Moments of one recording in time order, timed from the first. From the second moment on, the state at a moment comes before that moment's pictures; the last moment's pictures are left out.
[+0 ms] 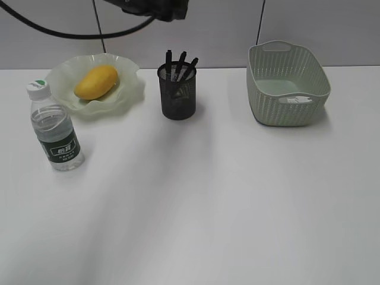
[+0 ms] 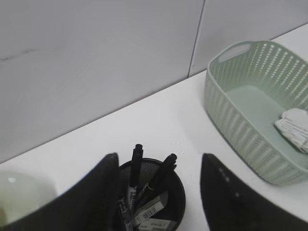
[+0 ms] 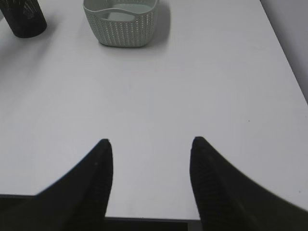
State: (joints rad) left arm -0.51 2.01 -1.71 -0.19 0.34 0.17; right arm 0.07 -0.01 -0.50 0.01 1.04 -0.01
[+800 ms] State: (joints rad) left arm -0.11 1.82 -1.76 -0.01 0.72 -0.08; right arm 0.07 -0.01 -0.50 0.01 1.04 -0.01
